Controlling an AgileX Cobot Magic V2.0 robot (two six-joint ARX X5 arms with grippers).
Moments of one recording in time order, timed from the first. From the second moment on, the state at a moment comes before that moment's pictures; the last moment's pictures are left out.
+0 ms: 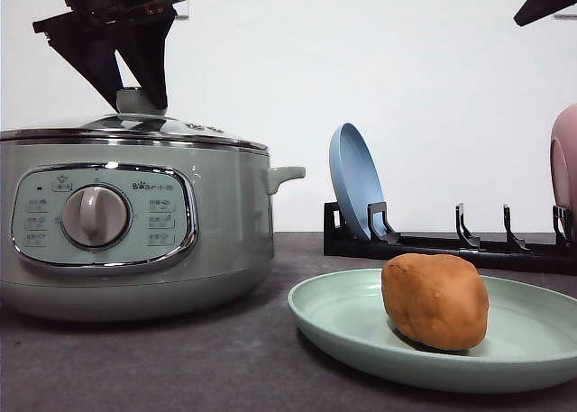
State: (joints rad) left_arx -0.42 1.57 1.53 -0.97 0.01 0.07; right_arx 0.65 0.81 0.90 -0.62 0.03 0.31
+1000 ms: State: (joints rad) left_arx -0.43 1.20 1.54 -1.13 0.16 0.04; right_arx 0.65 0.81 0.90 -0.69 -0.17 0.28
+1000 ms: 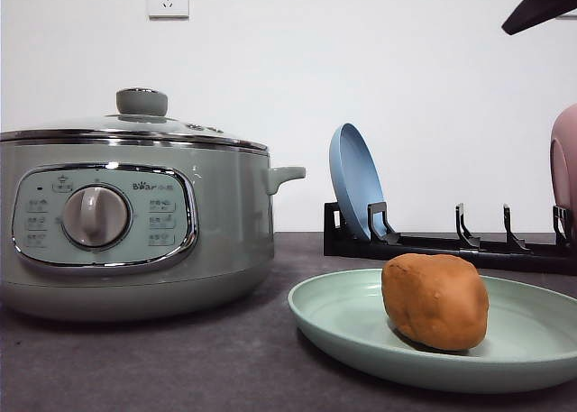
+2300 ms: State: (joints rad) left_arx -0.42 1.10 1.54 -1.18 0.19 0.02; right_arx 0.65 0.81 0.90 -0.69 -0.26 0.27
